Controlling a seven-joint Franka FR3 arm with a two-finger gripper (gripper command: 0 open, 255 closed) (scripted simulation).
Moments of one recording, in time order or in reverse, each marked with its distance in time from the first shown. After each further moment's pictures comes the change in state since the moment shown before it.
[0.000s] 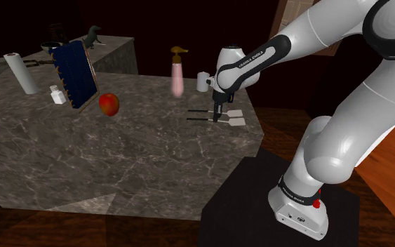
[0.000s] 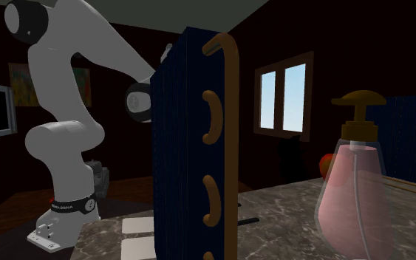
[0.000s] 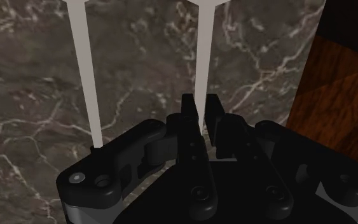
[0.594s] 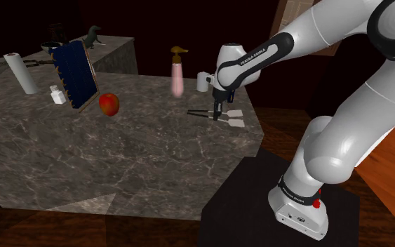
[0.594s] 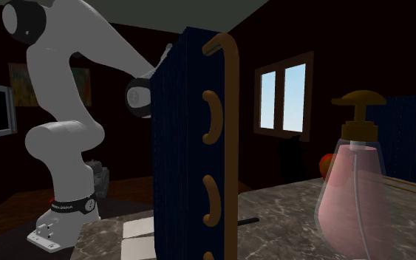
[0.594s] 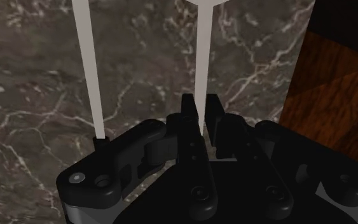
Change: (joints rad) arm -0.002 -0.021 0.006 0.011 -0.007 -0.031 0.010
